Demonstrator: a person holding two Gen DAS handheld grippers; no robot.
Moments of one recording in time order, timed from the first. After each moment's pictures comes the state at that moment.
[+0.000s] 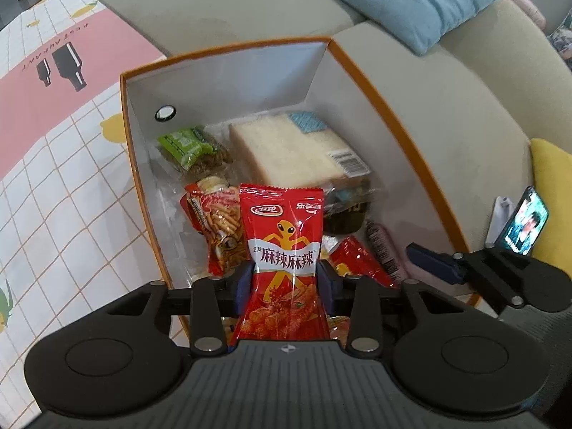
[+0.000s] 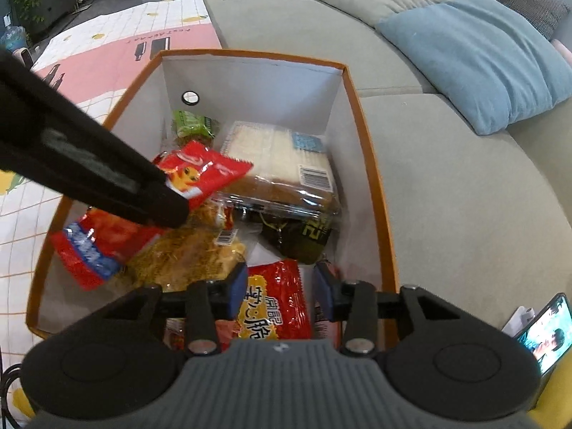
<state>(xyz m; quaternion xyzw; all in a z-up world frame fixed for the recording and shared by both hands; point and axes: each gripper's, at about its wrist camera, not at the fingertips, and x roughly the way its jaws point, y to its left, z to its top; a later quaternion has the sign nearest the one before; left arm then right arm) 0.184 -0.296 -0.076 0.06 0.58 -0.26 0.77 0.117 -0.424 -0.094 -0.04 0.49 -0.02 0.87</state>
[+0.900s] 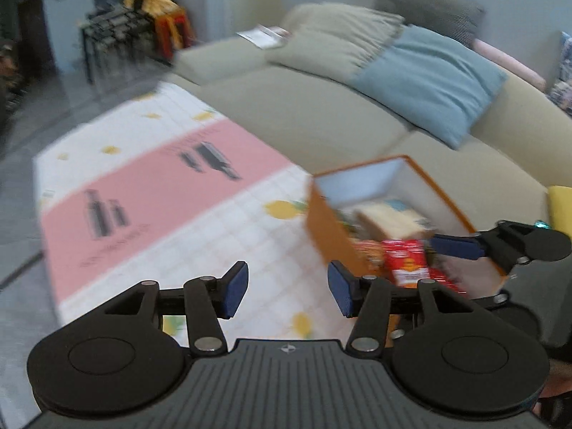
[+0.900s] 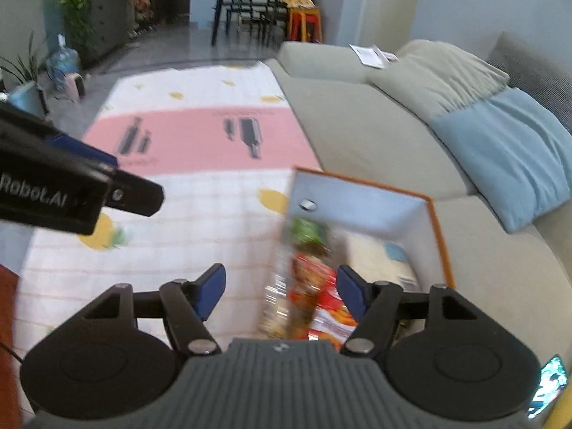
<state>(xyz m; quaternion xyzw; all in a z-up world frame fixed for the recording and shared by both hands) 0.114 -0.118 0.055 0.08 0.40 -0.17 0.89 0.101 -0.295 0.009 -0.05 0.39 0.05 0.92</state>
